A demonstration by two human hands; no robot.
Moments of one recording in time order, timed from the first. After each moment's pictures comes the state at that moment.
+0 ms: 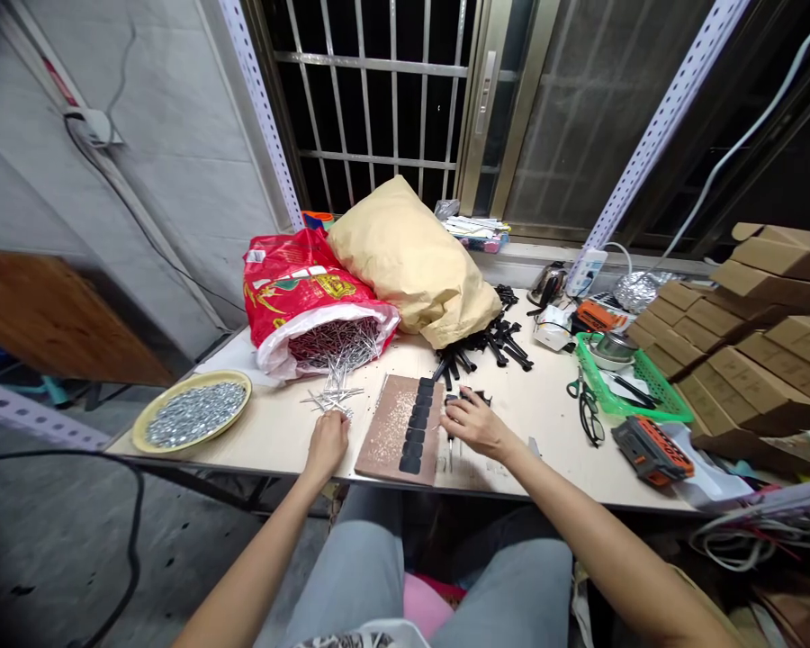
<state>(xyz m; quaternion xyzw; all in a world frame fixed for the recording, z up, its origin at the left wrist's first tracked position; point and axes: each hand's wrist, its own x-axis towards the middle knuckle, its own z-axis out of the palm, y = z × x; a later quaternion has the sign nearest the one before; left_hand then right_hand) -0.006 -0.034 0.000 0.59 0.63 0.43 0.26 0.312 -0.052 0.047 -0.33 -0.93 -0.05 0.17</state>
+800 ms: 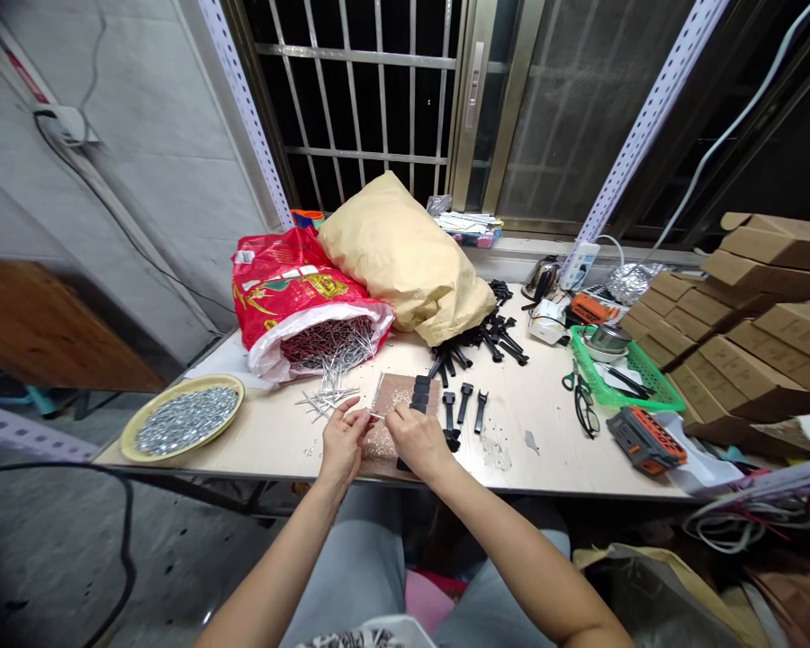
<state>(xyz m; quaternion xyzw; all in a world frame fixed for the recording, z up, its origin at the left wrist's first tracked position) 0.058 -0.059 0.037 0.35 0.44 0.63 0.54 0.196 -0.078 0.077 -0.52 -0.84 -0.02 0.18</state>
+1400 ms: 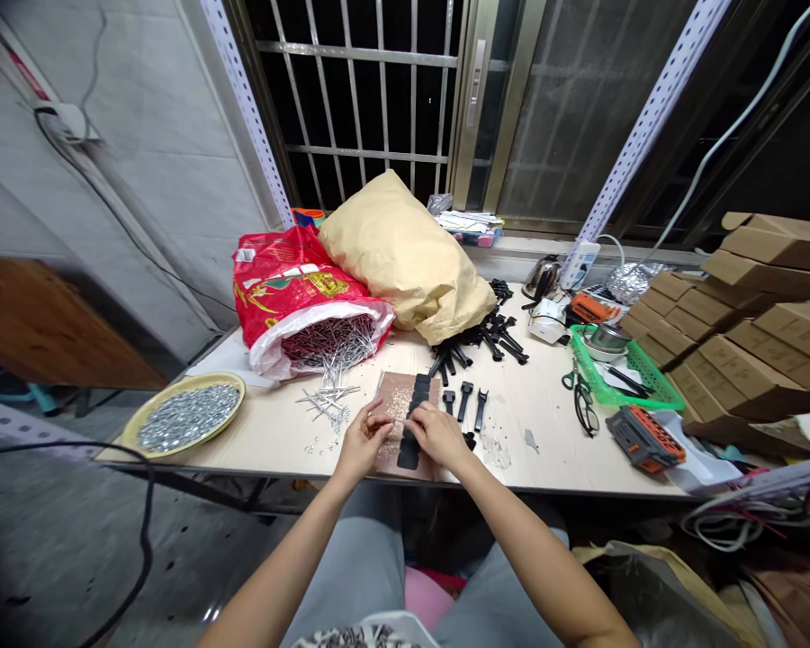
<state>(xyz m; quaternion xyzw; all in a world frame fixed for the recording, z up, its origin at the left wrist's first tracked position) 0.062 -0.059 0.010 0.55 0.45 0.51 0.49 0.232 -0.063 0.046 -0.55 -0.81 0.11 0.20</state>
